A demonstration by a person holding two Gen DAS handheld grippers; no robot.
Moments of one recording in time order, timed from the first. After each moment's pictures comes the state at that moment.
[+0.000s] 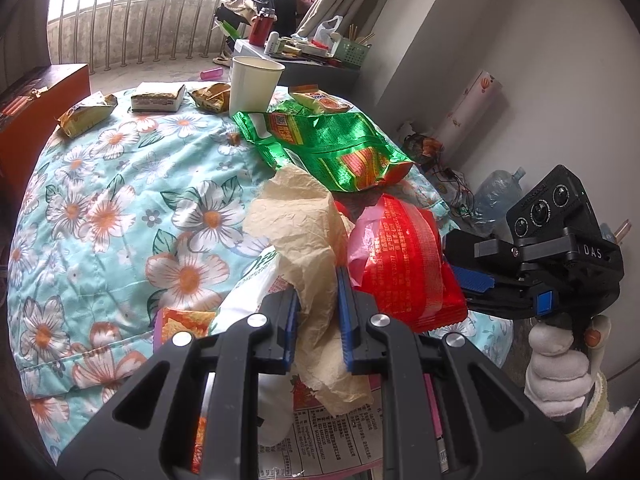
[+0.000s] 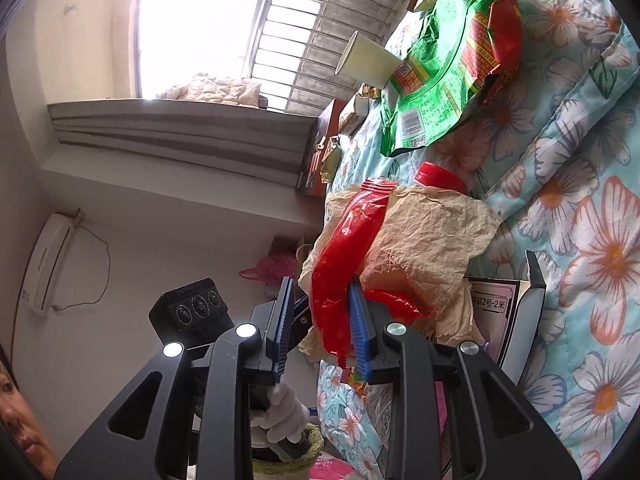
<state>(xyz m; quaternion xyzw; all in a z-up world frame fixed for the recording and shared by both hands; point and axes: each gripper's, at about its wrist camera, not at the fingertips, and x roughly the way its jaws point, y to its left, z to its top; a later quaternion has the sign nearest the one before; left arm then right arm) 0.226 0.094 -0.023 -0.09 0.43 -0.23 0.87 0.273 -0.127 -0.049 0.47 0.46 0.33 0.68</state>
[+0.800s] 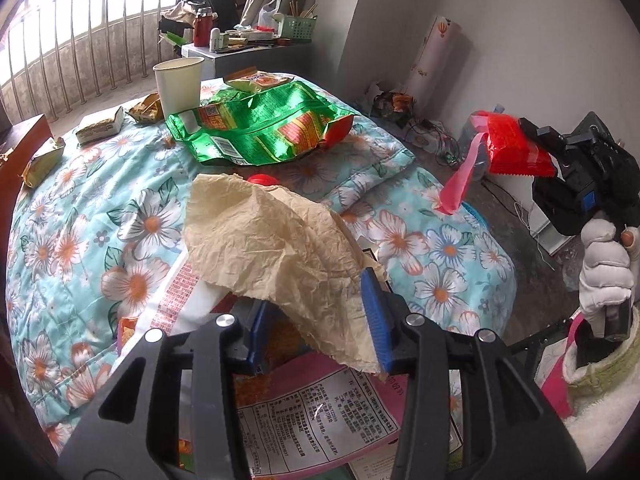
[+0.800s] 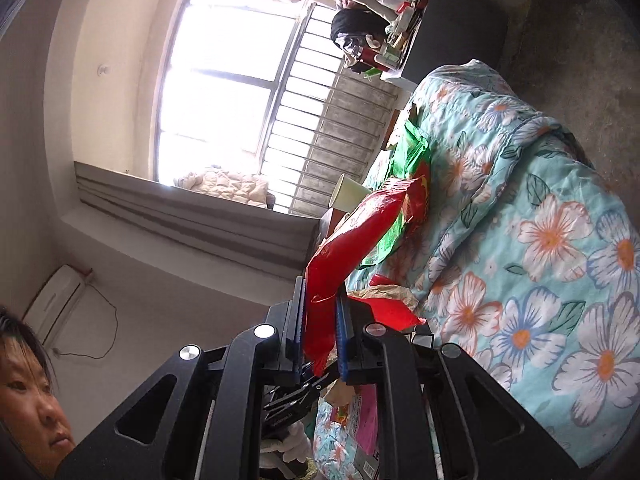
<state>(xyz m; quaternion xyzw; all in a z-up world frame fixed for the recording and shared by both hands) 0.208 0.038 -0.028 0.02 0.44 -0.28 0.85 0.202 -0.279 -0.019 0.53 0.30 0.24 0.75</state>
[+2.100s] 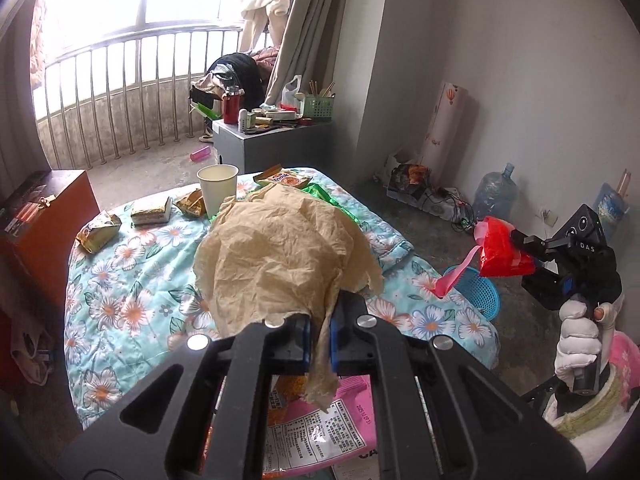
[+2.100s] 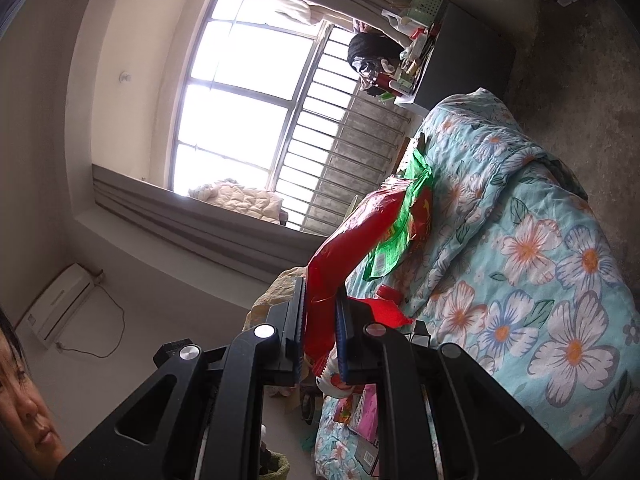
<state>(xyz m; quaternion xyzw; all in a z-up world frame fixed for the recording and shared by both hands) 0.172 0.048 0.075 0.01 0.32 -0.23 0.92 0.154 -0.294 -0.005 0.53 0.26 0.24 0.77</state>
